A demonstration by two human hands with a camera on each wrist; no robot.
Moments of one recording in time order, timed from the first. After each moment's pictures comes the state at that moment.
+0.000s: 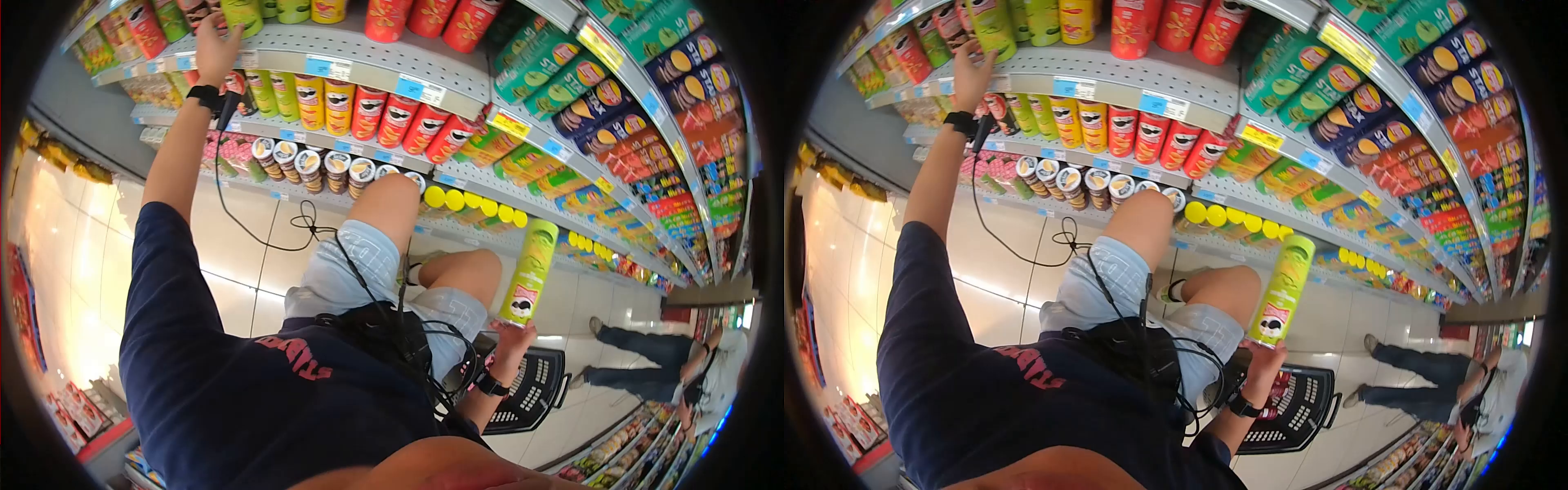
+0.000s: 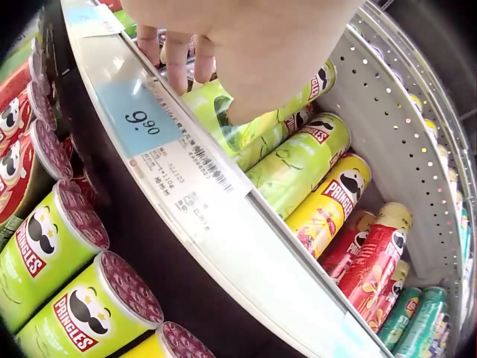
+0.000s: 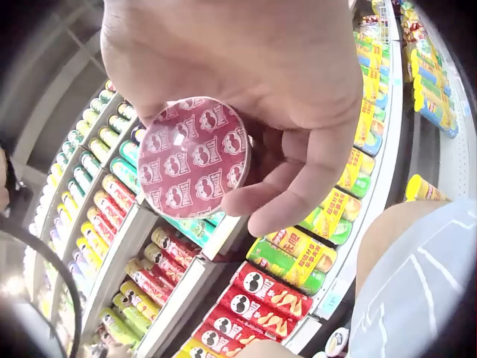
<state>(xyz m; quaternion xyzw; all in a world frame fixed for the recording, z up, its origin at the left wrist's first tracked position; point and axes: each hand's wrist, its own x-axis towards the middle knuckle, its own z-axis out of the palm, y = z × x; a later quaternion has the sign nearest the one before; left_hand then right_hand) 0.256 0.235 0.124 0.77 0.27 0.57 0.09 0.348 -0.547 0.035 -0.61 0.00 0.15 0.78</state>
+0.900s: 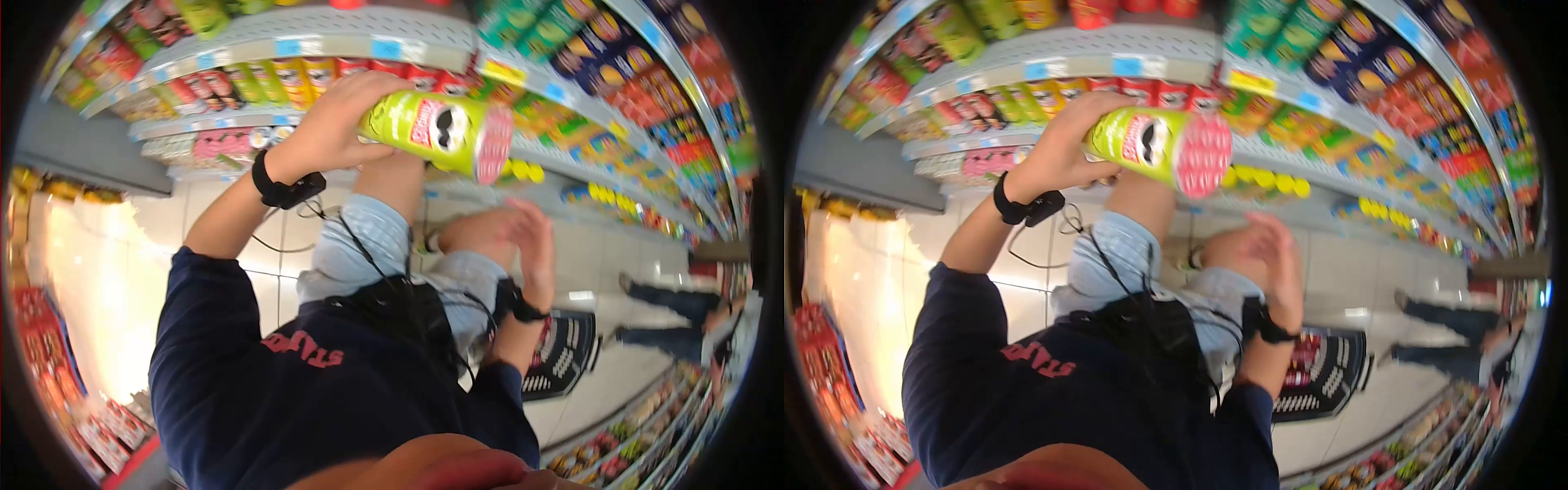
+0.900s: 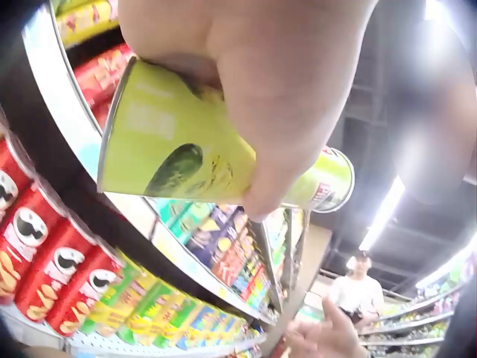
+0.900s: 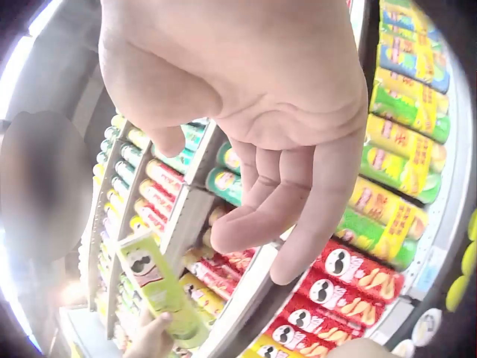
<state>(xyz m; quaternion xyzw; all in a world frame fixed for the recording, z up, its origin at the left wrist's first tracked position) 0.293 -0.091 0.170 0.93 -0.13 0.27 0.23 0.401 -0.446 0.107 -0.63 -0.25 0.28 0.68</state>
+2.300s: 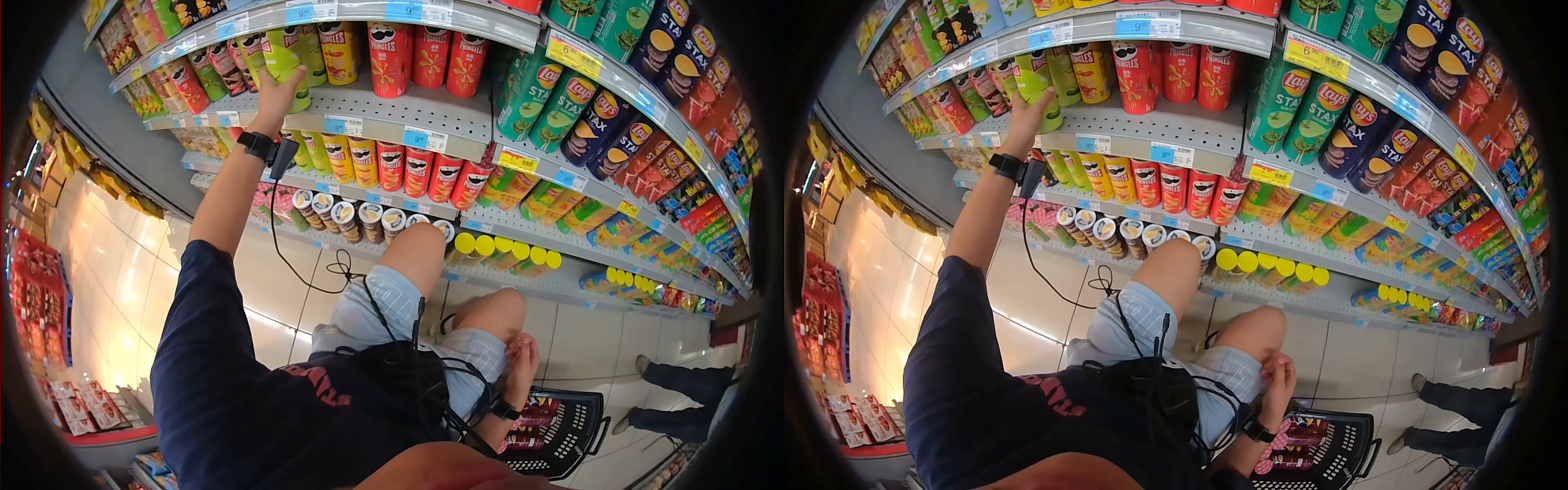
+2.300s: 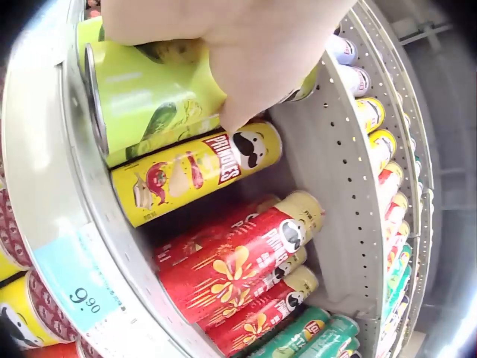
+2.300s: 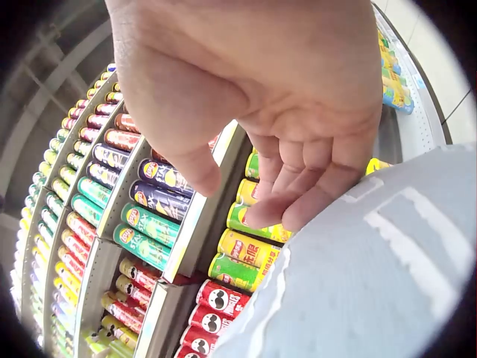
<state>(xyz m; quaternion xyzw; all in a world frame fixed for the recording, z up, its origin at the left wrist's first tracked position) 0.310 0.133 0.187 0.70 0.26 0.49 0.44 0.377 -0.541 -0.024 -0.64 0.00 0.18 0.75</state>
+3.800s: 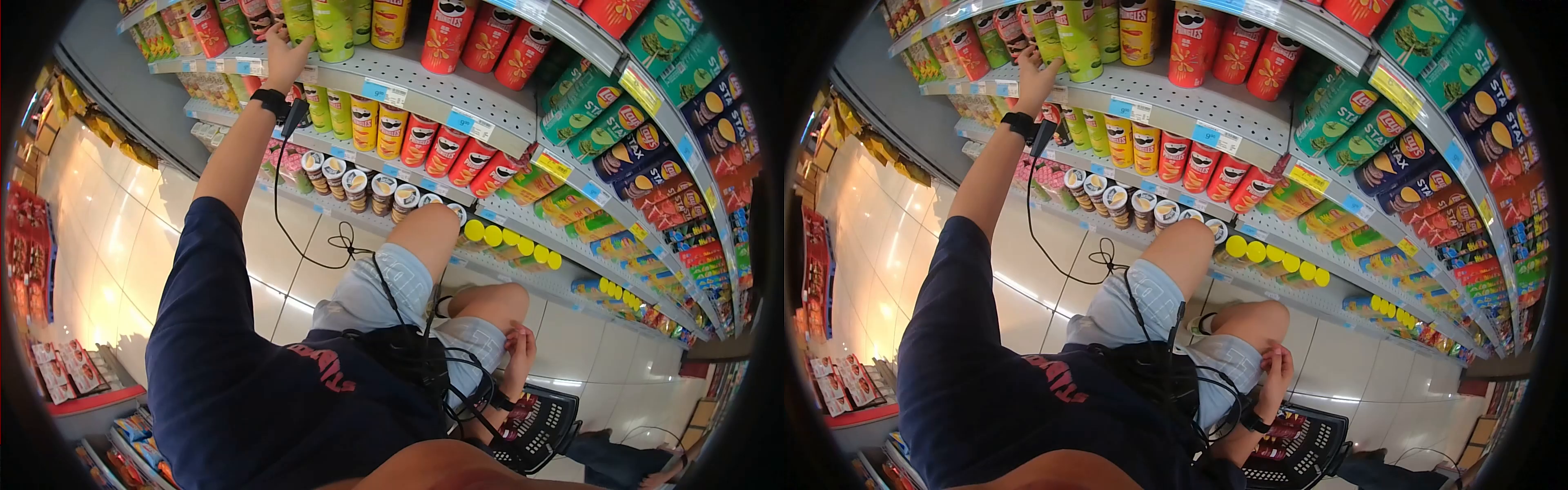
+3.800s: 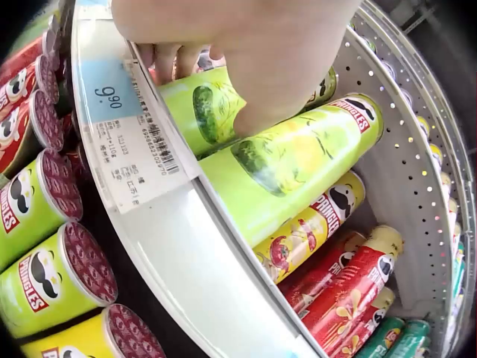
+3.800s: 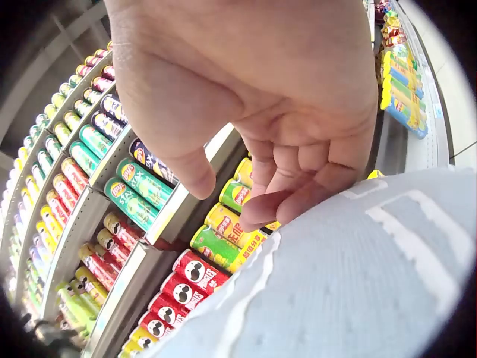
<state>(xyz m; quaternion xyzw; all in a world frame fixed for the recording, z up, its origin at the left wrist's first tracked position) 0.273 0.209 0.135 0.72 0.28 0.56 0.31 0.377 -0.519 -0.007 -0.71 -0.03 0.20 0.68</state>
